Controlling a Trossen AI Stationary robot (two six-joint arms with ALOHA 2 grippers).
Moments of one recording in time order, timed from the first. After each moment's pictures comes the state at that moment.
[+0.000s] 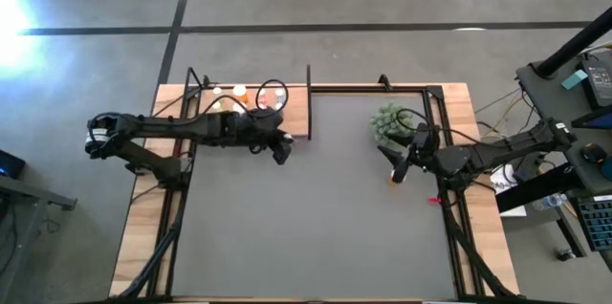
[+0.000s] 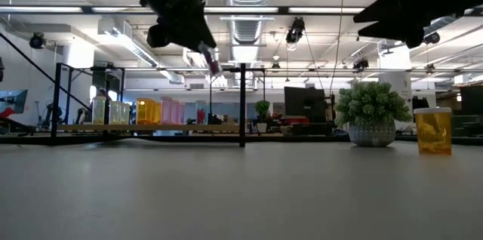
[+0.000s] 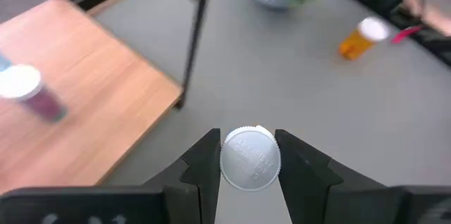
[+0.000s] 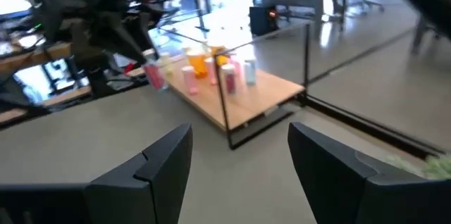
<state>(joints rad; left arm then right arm) 0.14 1.31 1.03 -0.40 -0.19 -0.52 0.27 0.60 0.33 0.06 0.75 0.29</state>
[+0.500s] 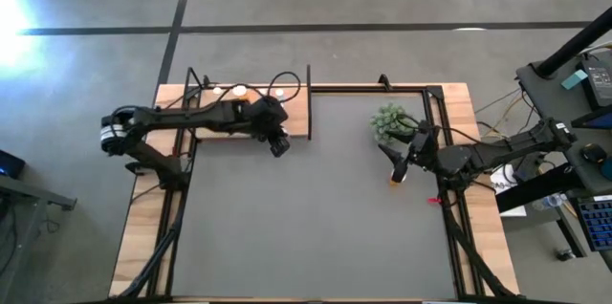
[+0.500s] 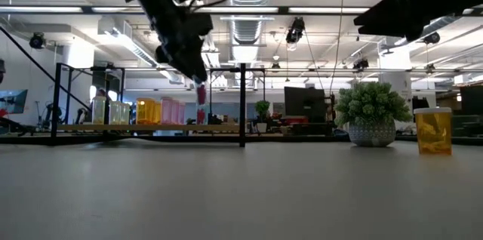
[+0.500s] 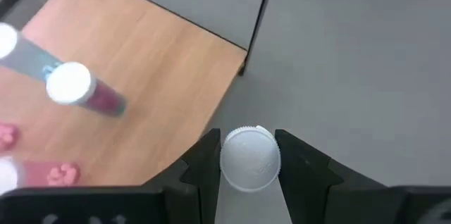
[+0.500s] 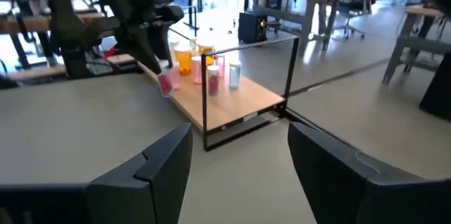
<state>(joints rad) 0.29 1.44 1.08 -0.54 -0.11 -0.22 0.27 0.60 0.33 0.06 0.79 0.13</state>
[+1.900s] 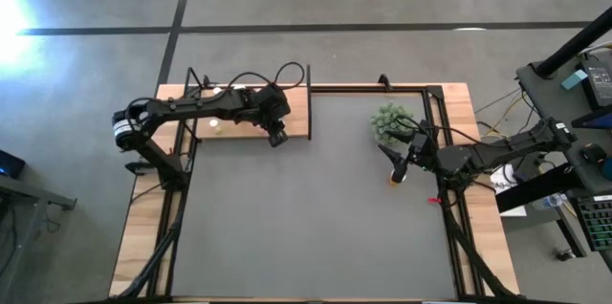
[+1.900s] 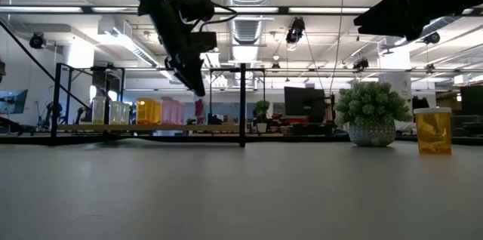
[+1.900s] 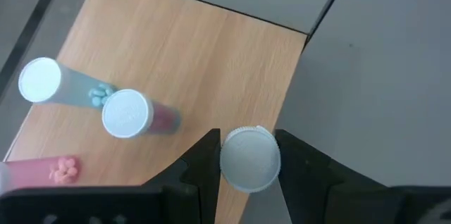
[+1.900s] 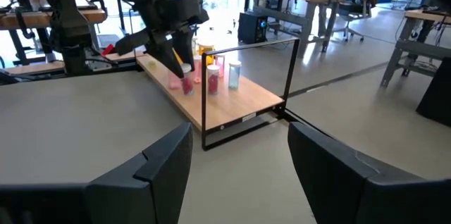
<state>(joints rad) 0.42 1.55 1.15 -0.58 -0.09 0.06 0.27 0.60 0.33 0.06 0.79 0.10</state>
